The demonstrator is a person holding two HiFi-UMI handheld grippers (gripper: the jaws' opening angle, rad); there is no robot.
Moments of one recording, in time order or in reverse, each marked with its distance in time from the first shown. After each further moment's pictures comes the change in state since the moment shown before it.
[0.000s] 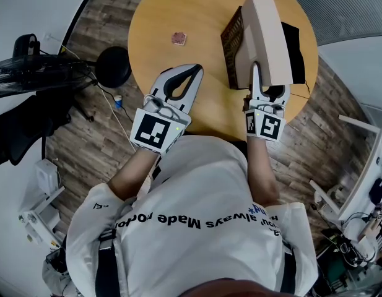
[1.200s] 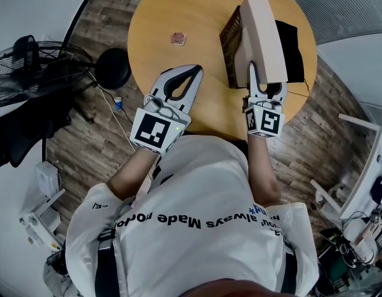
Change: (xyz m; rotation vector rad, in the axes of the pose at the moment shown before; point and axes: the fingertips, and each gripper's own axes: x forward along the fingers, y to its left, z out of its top) left arm -0.003 -0.005 0.000 0.003 -0.004 -0.015; right arm -0.002 -0.001 -0.023 0.019 0.092 0.012
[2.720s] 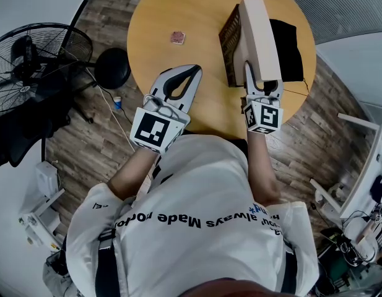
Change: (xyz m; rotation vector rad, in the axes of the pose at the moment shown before) left arm -0.005 -0.006 -0.003 -0.009 0.004 0.004; right arm -0.001 0.003 -0.022 0.026 0.097 0.040
